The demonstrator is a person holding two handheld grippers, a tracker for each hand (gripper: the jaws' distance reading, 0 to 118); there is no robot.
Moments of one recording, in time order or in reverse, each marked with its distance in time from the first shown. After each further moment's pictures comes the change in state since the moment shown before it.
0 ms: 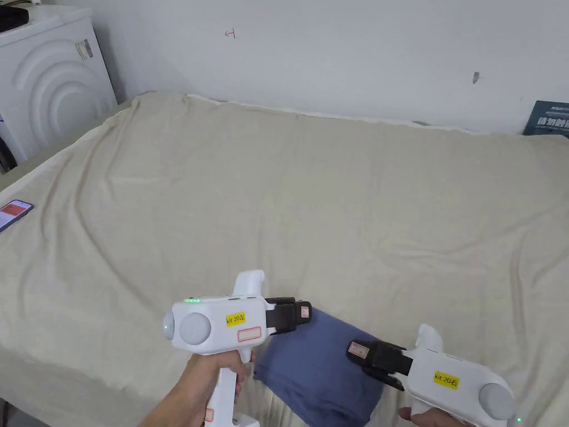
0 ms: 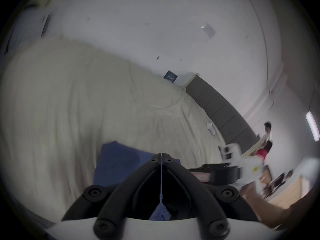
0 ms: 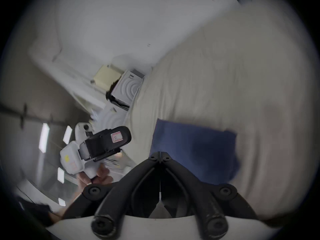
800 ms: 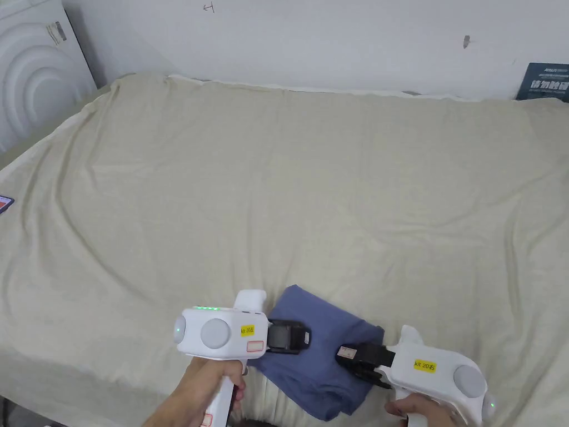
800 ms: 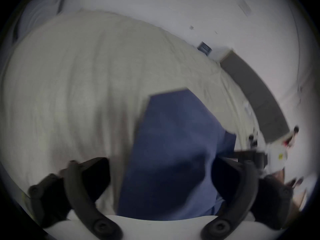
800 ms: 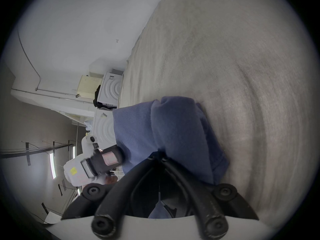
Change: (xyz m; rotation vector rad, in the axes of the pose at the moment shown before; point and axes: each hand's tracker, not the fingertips) left arm -0.029 -0.062 -0.080 -0.237 0.301 -0.130; right arm 0.045 -0.011 -0.018 -0.053 -0.116 -0.128
